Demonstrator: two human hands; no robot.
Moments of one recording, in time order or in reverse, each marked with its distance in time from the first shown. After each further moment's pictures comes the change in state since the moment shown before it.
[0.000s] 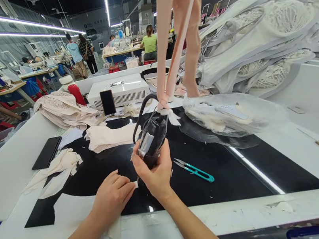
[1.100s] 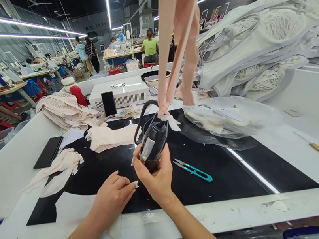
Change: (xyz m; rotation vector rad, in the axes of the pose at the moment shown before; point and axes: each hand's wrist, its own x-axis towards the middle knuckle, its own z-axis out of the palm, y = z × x) left_hand -0.004 0.000 0.000 0.007 0.044 0.035; right_hand -0.010 -0.003 -0.004 -0.020 -0.041 0.000
